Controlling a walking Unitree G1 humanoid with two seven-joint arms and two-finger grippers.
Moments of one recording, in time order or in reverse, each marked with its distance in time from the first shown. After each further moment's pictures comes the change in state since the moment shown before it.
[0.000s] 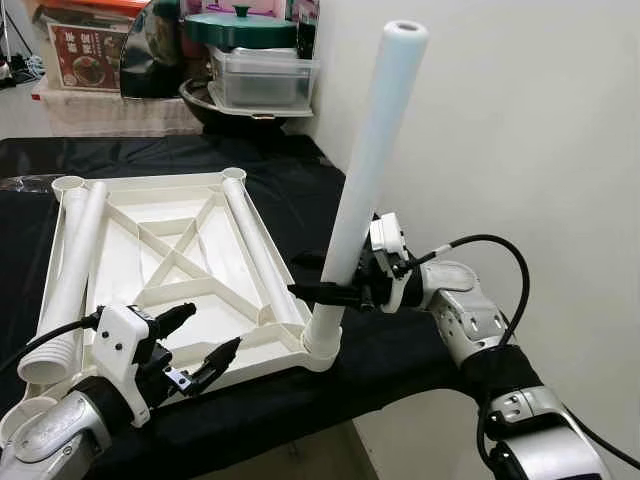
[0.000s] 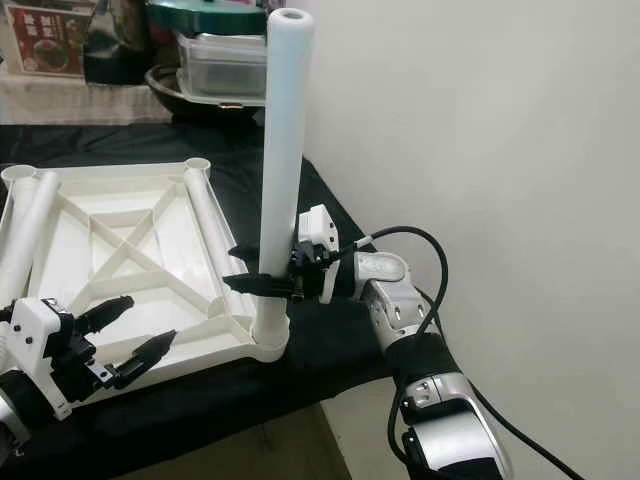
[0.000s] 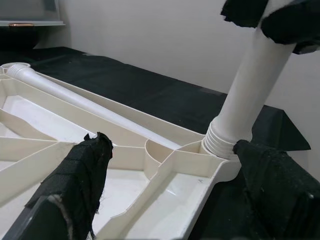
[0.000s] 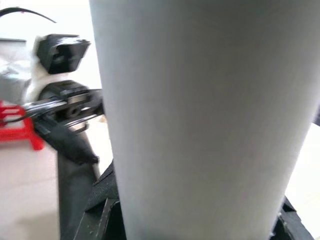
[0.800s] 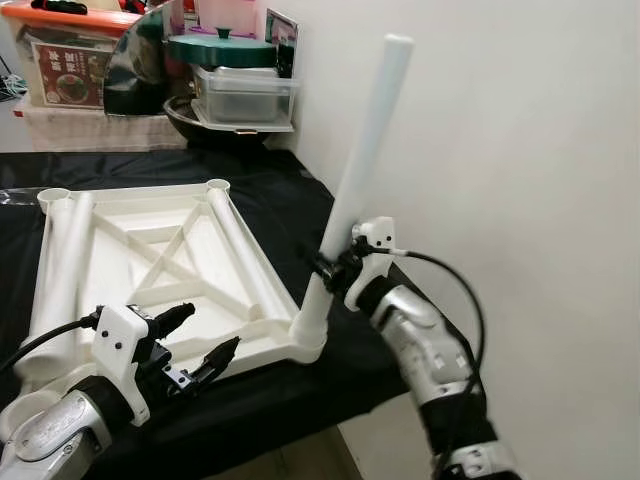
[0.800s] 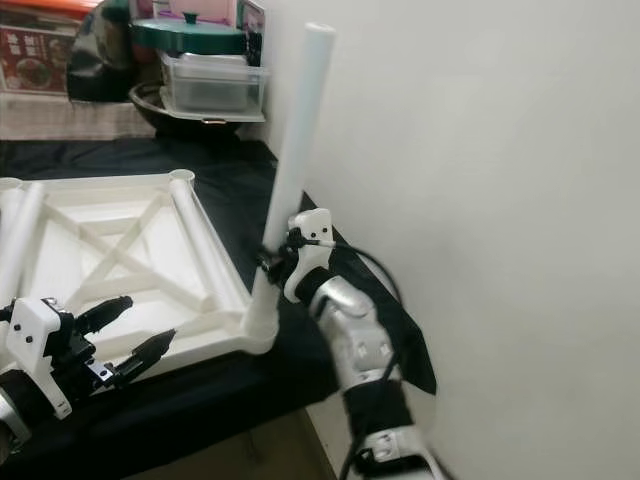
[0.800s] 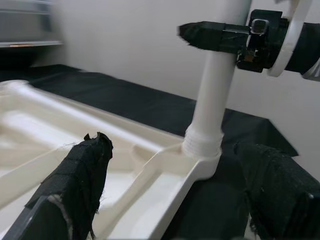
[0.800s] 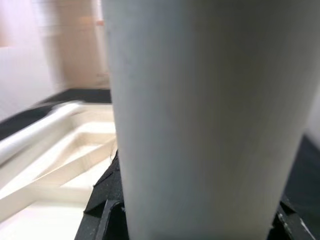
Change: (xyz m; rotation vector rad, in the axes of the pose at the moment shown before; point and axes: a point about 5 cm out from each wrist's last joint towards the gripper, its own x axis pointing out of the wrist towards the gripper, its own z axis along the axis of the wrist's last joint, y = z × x) left arm 0.002 0.002 0.000 -0.001 -0.005 0.005; right arm 0.006 -0.002 -0.034 0.192 -0.021 -1.067
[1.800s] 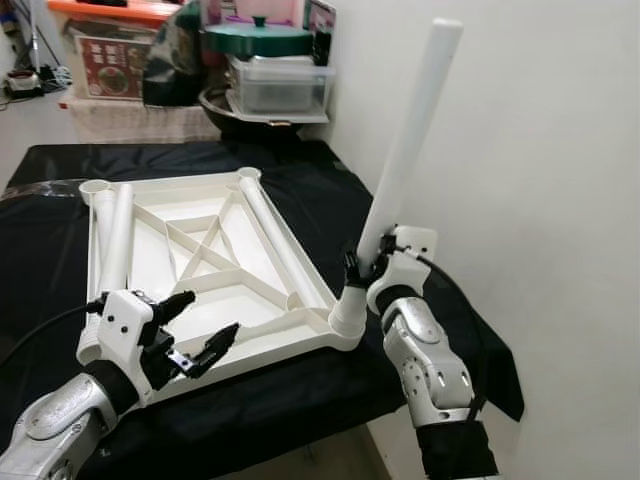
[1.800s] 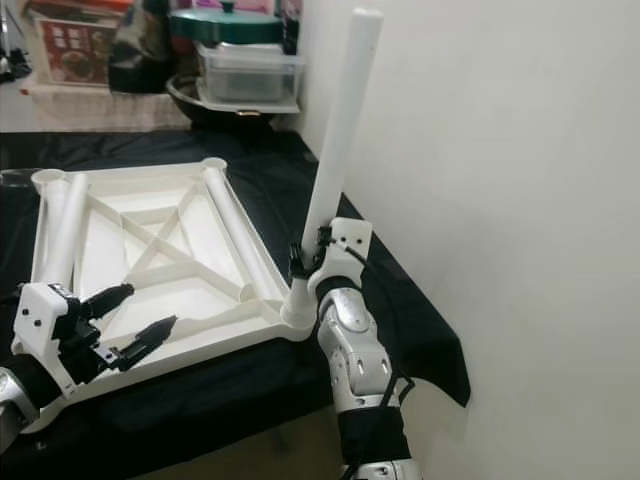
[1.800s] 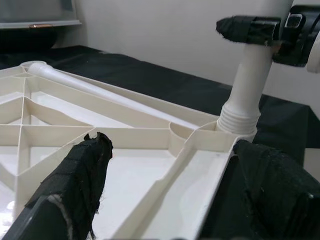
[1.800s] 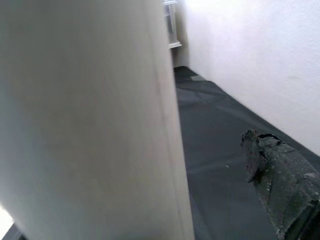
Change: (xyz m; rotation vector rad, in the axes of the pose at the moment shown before) left arm 0.014 0.010 0.002 0.018 -0.010 0.005; right arm -0.017 -0.012 0.020 0.052 -0.056 -0.294
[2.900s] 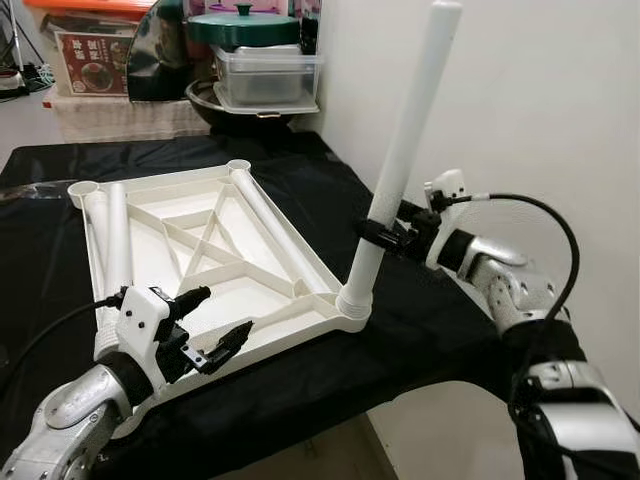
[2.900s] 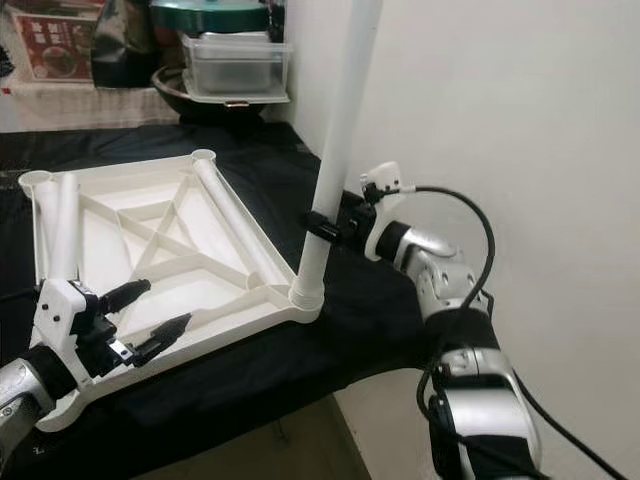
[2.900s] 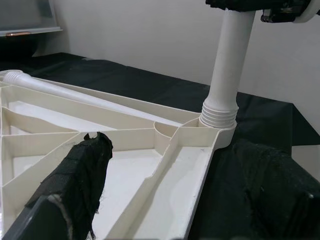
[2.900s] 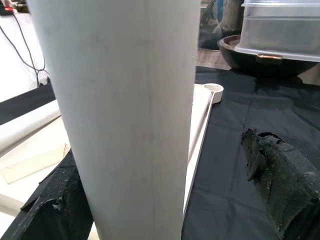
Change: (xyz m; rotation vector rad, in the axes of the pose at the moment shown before) left arm 0.012 -0.005 -0.002 0.017 -0.010 -0.048; right arm 0.044 -0.059 0.052 -0.188 0.131 0.693
